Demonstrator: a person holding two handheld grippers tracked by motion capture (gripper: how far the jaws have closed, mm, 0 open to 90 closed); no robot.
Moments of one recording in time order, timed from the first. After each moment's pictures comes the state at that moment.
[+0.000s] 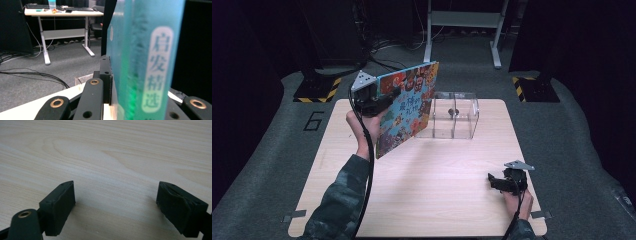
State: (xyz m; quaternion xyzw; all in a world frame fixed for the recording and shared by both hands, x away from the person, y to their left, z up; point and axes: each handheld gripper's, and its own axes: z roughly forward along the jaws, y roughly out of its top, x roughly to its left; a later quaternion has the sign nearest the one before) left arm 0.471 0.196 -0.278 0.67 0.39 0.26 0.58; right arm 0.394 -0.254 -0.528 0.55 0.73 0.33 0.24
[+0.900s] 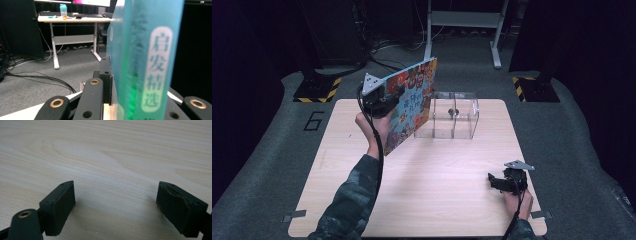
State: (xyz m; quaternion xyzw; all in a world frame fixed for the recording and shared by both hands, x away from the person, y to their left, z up) left arm 0.479 0.177 -0.296 0.64 0.40 0.30 0.58; right arm 0.394 -0.254 -0.528 0.55 0.72 0.33 0.24
